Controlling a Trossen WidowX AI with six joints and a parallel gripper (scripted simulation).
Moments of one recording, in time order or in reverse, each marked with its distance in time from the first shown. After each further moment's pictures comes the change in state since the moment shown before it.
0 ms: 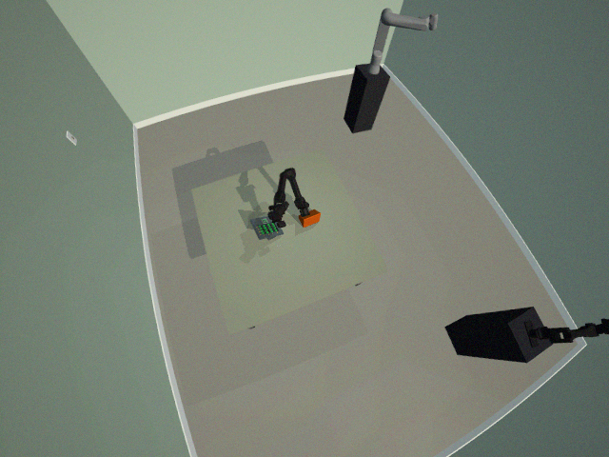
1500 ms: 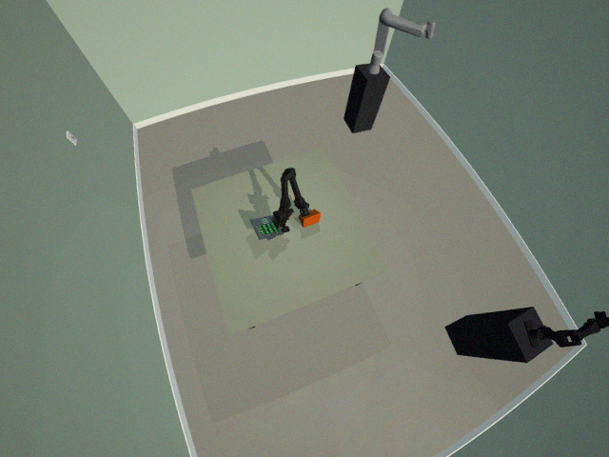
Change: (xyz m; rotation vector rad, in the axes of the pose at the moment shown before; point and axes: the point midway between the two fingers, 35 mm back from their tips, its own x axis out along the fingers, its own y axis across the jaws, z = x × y) arm 0.070 0.006 -0.068 -0.018 -0.017 -0.014
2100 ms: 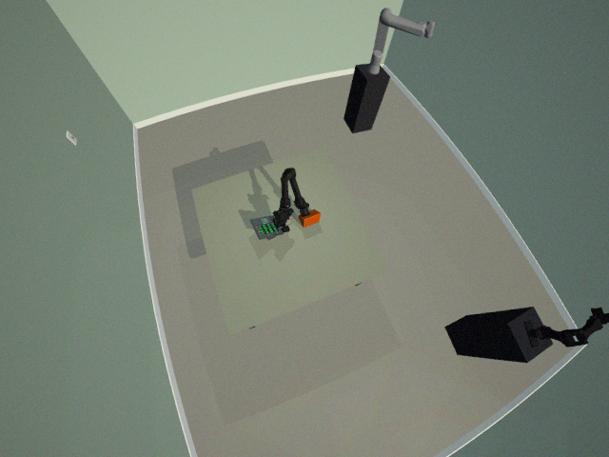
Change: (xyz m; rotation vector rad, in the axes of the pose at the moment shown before) arm -0.002 0.000 0.000 0.001 0.000 0.000
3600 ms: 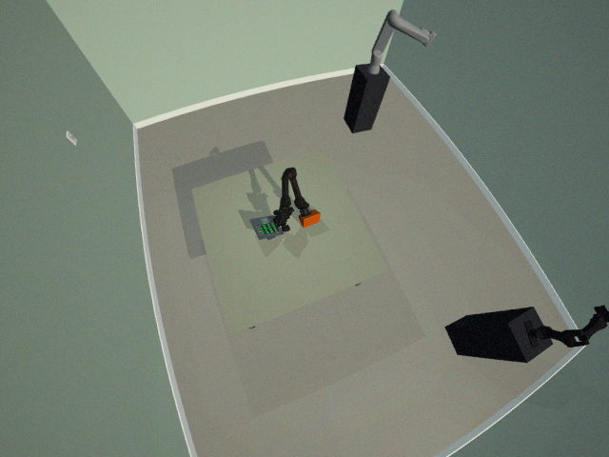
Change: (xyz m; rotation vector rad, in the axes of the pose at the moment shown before) arm -0.011 0.001 0.003 0.008 -0.007 0.008
